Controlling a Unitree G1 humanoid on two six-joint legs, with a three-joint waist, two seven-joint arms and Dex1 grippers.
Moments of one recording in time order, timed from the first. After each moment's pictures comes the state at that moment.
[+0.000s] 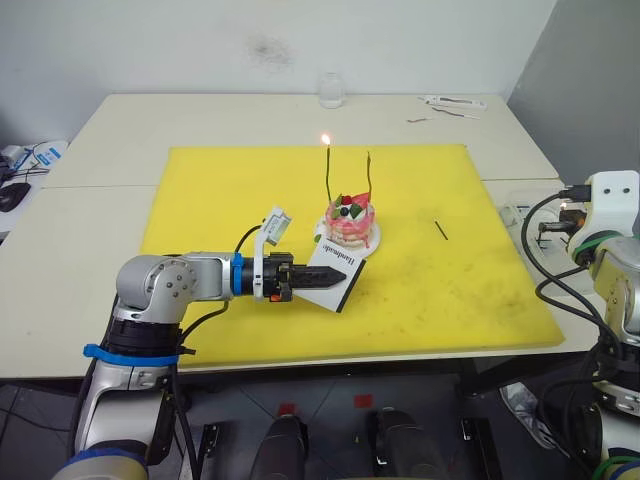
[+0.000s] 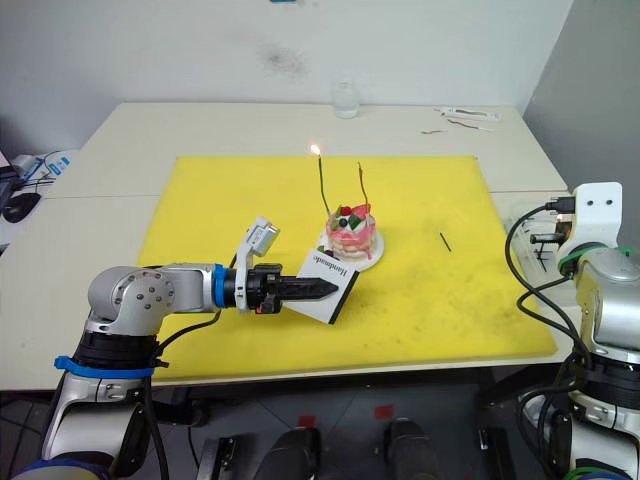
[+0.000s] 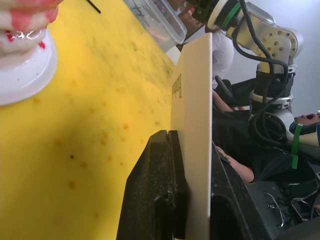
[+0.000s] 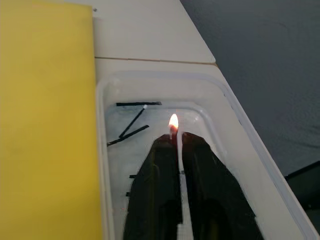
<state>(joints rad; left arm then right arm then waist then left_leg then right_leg) -0.61 0.55 0.02 -0.02 -0.89 1.28 -0.91 -0.50 -0.57 -0.39 -0.12 0.06 0.97 0.18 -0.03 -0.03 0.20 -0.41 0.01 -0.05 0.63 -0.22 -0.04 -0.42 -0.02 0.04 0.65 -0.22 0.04</state>
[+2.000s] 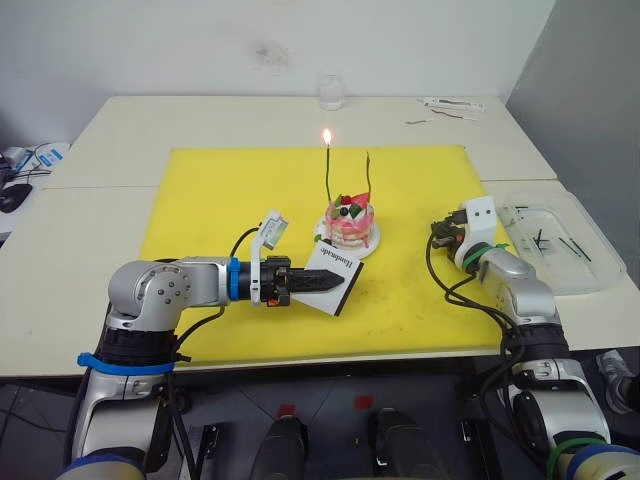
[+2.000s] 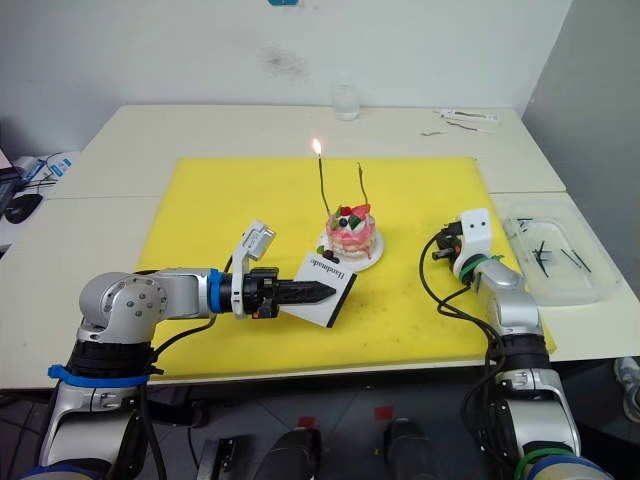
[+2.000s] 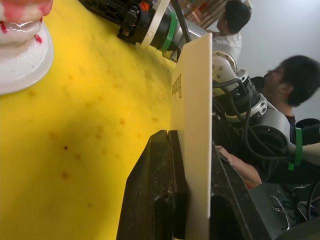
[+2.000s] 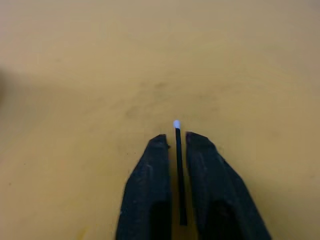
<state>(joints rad) -0.58 0.55 0.05 -0.07 -0.92 1.30 -0.86 -0.61 -0.33 -0.11 0.40 0.16 0.38 0.38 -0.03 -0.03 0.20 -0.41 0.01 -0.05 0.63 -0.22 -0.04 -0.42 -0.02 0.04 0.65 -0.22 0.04</state>
